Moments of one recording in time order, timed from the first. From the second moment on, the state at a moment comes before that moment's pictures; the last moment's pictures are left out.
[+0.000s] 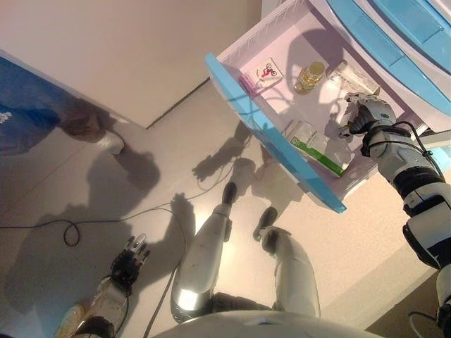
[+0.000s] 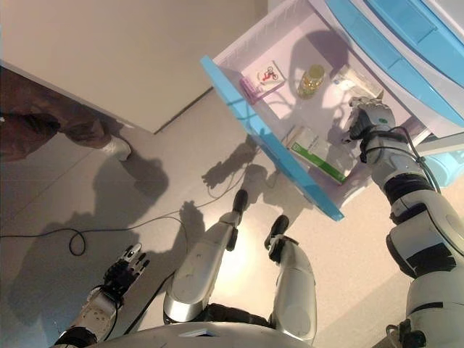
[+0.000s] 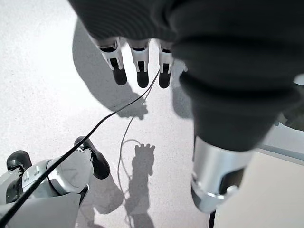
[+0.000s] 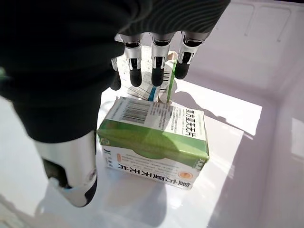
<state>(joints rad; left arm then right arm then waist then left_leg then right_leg) 0.06 0.38 -0.04 0.85 -1.10 -0.04 -0.17 -0.96 -0.80 0.70 1.02 -0.38 0.03 -0.21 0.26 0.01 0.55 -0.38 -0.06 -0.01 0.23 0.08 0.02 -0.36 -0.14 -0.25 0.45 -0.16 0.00</state>
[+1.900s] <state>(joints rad) 0.05 0.37 -0.05 0.96 -1.10 -0.05 -0.27 -0.93 -0.76 0.56 1.21 -0.33 0.08 -0.06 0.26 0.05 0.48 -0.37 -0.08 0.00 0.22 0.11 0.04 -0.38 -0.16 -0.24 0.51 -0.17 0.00</state>
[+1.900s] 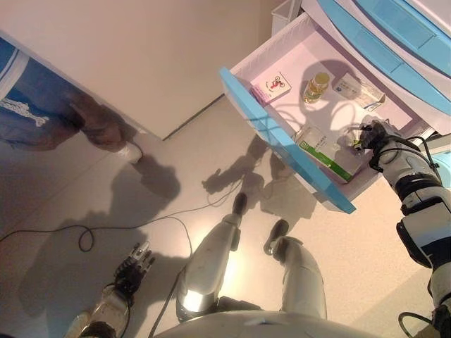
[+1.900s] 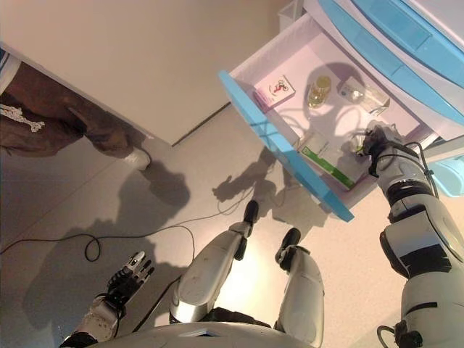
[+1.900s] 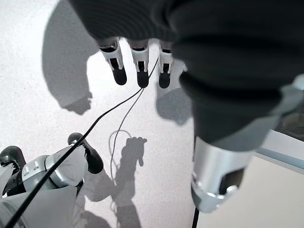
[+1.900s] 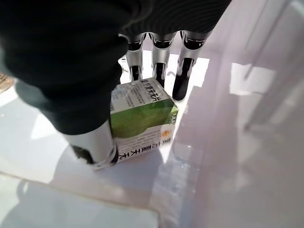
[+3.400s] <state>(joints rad) 0.03 0.36 0.08 1.02 -1.09 -0.06 -0.30 -0.83 -0.90 0.59 0.41 -0.38 -0.08 -0.06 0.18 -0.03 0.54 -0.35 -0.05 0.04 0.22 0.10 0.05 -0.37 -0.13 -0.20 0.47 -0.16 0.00</state>
